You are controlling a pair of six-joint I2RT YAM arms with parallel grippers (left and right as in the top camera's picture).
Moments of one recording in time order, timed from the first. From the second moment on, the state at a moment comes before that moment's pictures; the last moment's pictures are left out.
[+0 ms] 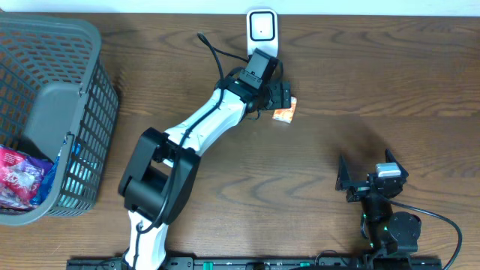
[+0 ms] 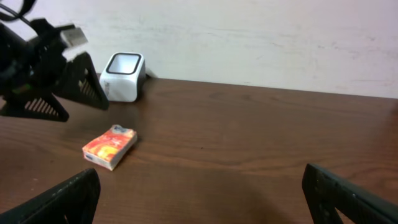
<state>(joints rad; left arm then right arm) -0.57 2.07 1.54 -0.43 0.18 -0.59 0.02 0.01 0.01 -0.07 -0.07 -0.05</state>
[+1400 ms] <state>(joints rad) 0.59 1.69 1.51 -1.21 -0.16 -0.90 0.02 0.01 0.01 -0.07 -0.07 -0.05</state>
